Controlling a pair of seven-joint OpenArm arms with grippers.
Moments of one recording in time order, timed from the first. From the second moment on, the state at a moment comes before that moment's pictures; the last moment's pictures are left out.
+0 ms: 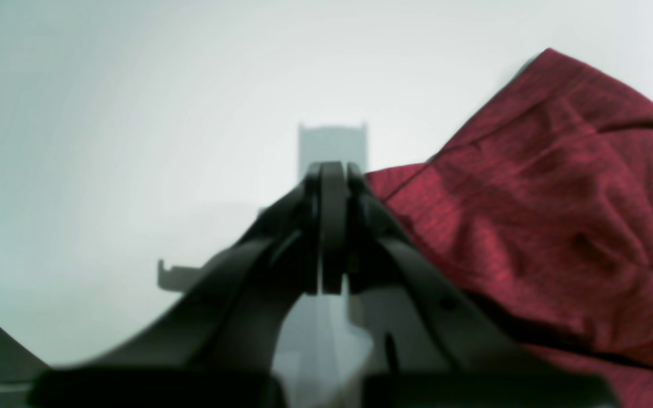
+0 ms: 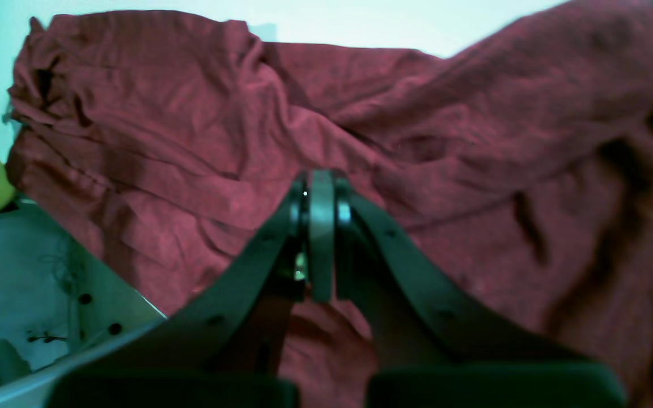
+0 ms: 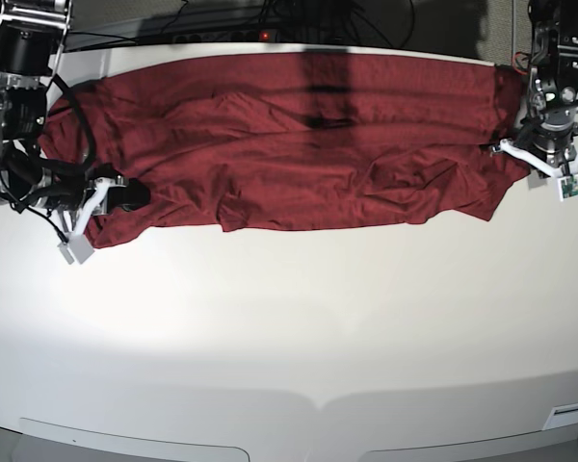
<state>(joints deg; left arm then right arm) 19.3 -19.8 -5.4 94.9 -14.2 16.0 30.5 2.9 24.5 17.6 79.1 58.9 36.3 -76.7</state>
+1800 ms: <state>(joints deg) 12.3 -21.7 -5.7 79.0 -50.8 -33.5 45.2 -4.4 22.7 21.7 79.1 25.3 36.7 -58.8</state>
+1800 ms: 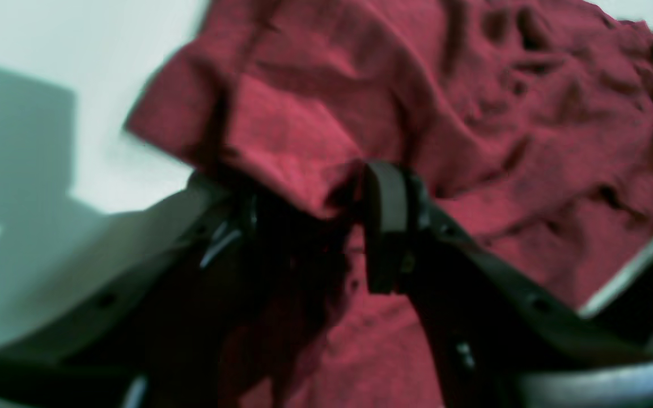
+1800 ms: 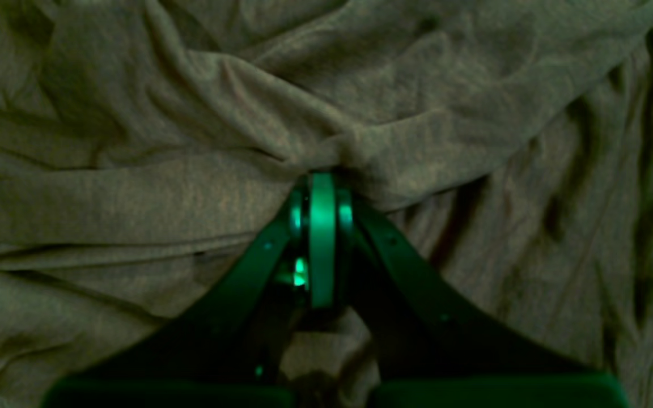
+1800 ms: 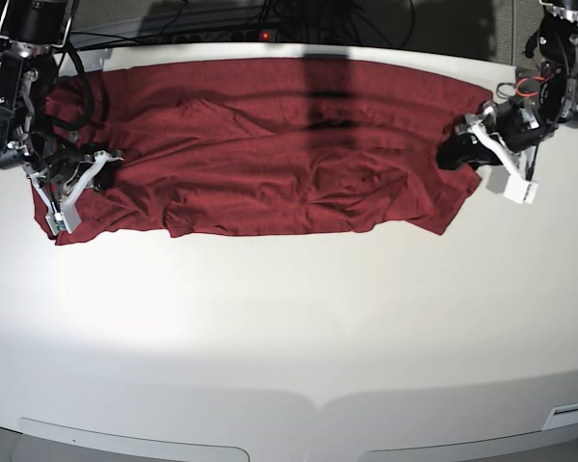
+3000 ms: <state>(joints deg) 12.9 -28.0 -14.8 78.6 -38.2 -19.4 36.7 -4.5 24.5 31.7 94.3 49.3 36.3 -67.8</state>
